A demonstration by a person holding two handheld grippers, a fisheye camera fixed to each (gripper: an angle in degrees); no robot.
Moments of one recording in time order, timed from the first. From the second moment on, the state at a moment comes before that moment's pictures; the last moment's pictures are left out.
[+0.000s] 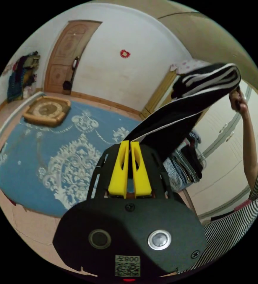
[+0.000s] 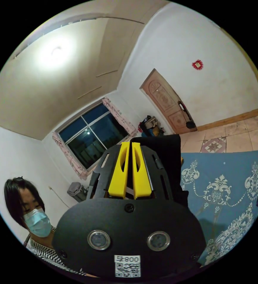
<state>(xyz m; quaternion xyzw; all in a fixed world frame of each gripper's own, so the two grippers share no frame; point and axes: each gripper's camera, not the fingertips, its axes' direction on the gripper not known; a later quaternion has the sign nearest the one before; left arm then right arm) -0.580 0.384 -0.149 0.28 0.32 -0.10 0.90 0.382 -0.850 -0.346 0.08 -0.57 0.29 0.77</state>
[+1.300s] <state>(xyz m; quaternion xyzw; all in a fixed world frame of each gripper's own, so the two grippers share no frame) -0.713 0.279 0.024 0.11 0.33 -0.11 0.93 0.149 -0.400 0.236 -0.36 -0.35 0.10 0.86</state>
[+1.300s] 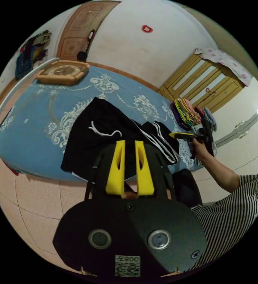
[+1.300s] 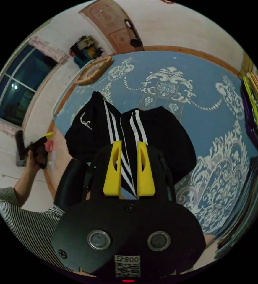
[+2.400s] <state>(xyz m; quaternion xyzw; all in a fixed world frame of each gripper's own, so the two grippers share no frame) -0.797 0.048 0.111 0.19 0.46 -0.18 0.85 0.414 -0.286 0.288 -0.21 -0.22 0.32 0.90</state>
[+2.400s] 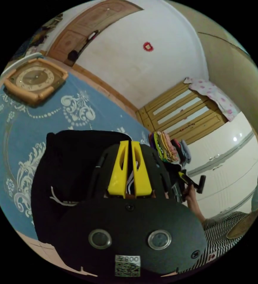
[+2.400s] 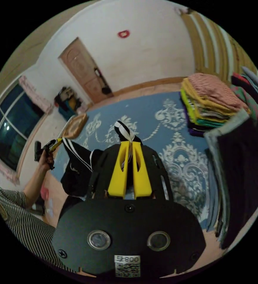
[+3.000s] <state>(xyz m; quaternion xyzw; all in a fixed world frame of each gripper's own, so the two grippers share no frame) -0.812 0.069 0.162 0.12 0.49 -0.25 0.82 0.395 -0.278 0.346 -0.31 -0.30 0.21 0.88</state>
